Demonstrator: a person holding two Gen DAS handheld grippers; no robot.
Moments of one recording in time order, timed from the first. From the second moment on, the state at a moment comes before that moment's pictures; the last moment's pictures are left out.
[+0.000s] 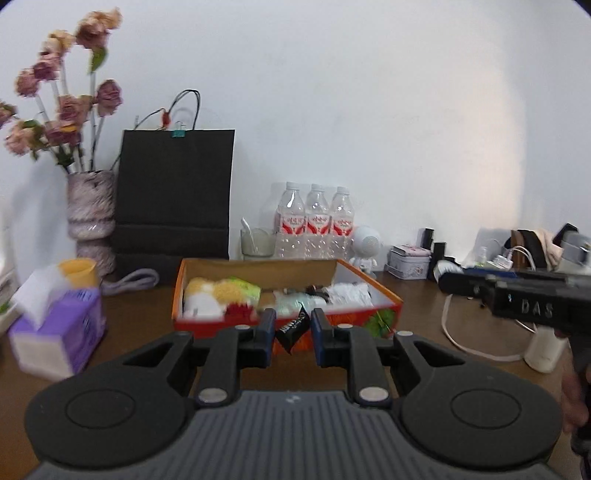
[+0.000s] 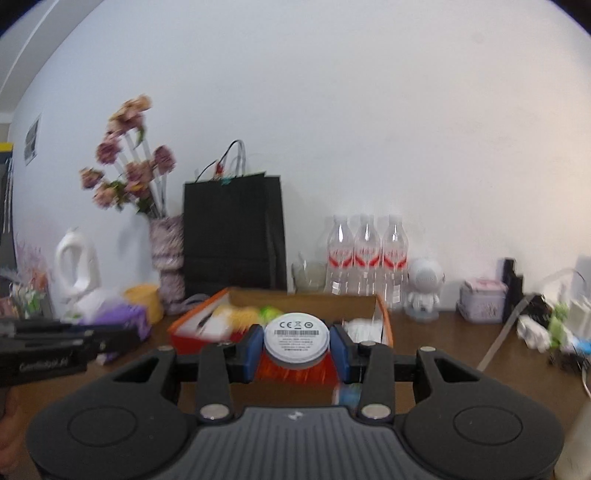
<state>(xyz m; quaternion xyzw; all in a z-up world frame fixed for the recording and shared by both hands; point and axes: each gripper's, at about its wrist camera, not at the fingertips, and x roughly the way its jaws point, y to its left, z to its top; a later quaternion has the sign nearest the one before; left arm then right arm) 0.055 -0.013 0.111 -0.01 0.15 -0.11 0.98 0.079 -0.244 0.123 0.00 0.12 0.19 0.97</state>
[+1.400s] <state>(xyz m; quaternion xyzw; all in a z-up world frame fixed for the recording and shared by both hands) 0.327 -0.001 0.135 -0.03 0.40 -0.04 0.91 0.390 -0.212 0.122 0.01 0.49 0.16 0.86</state>
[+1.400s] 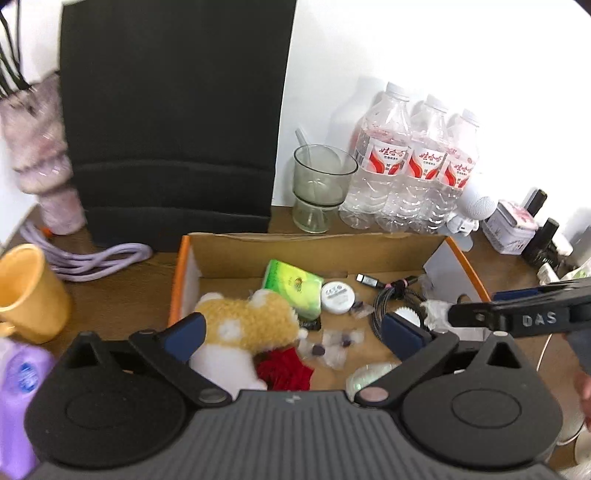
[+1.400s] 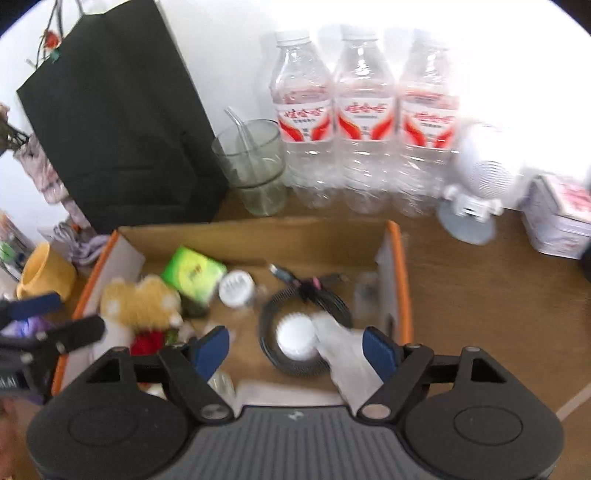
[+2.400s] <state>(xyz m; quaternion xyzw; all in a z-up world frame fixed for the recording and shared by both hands) -0.095 -0.001 0.036 0.01 0.18 -0.04 0.98 -0.052 -0.270 0.068 0.05 0.22 0.22 0.95</state>
